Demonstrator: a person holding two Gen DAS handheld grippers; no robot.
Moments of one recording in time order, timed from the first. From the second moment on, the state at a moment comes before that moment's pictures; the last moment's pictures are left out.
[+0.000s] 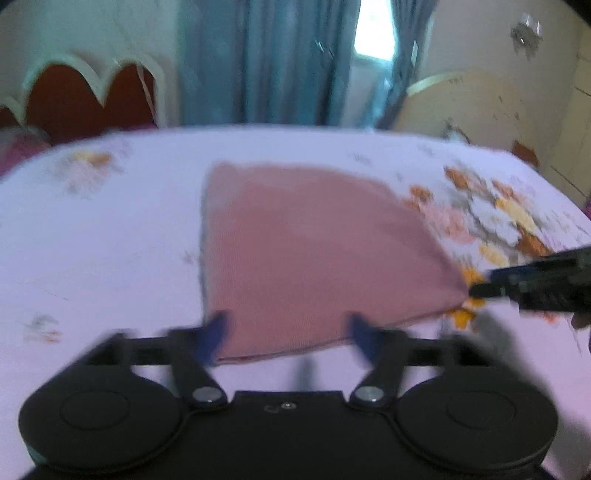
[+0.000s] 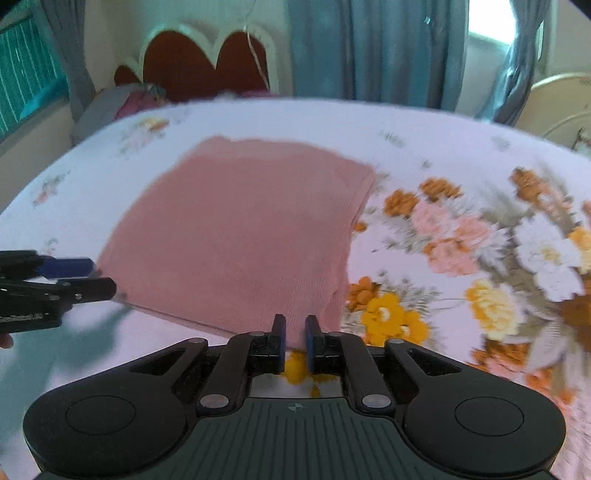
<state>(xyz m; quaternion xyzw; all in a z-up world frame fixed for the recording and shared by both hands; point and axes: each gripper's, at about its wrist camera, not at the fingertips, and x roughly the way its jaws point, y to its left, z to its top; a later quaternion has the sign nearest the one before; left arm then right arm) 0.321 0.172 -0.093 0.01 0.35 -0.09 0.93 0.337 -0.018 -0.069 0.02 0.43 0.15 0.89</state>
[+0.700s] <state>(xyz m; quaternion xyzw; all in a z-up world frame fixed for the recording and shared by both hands) 0.151 0.111 -0.006 0.02 0.25 -0.06 0.96 0.149 -0.054 0.038 0.03 0.34 0.11 0.93</state>
